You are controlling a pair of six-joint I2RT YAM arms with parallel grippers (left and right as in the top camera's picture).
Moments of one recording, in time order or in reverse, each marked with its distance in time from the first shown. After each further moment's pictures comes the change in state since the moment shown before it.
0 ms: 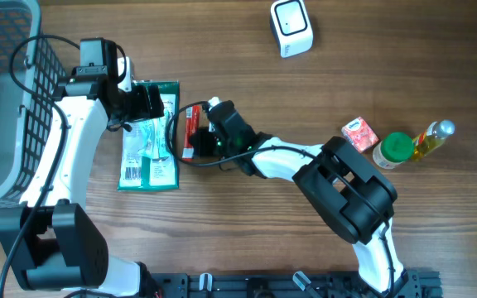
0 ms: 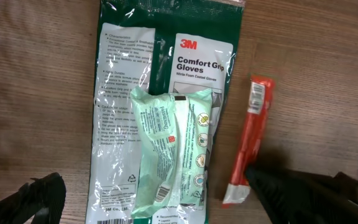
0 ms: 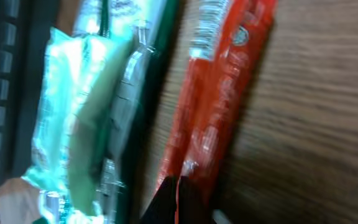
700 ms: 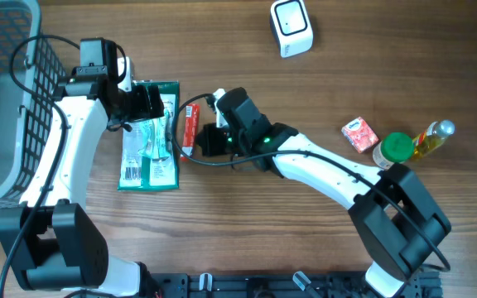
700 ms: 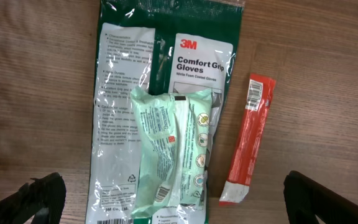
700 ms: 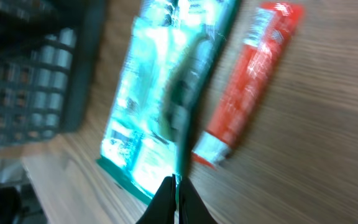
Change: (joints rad) left arm 0.000 0.000 0.000 0.000 0.000 0.000; right arm -0.014 -0.291 0.000 -0.288 -0.067 -0.102
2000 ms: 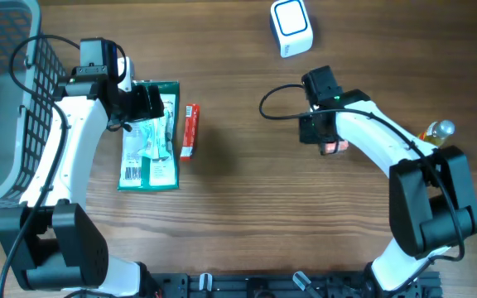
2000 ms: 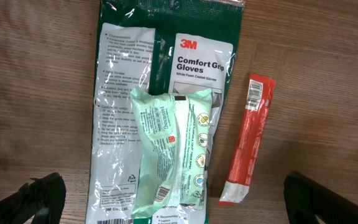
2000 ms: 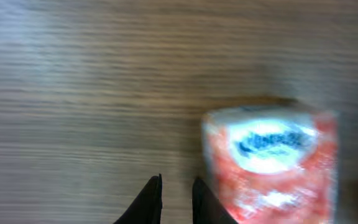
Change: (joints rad) left arm 0.000 0.000 0.000 0.000 0.000 0.000; right arm -0.443 -0.003 0.001 -0.656 0.460 -0.407
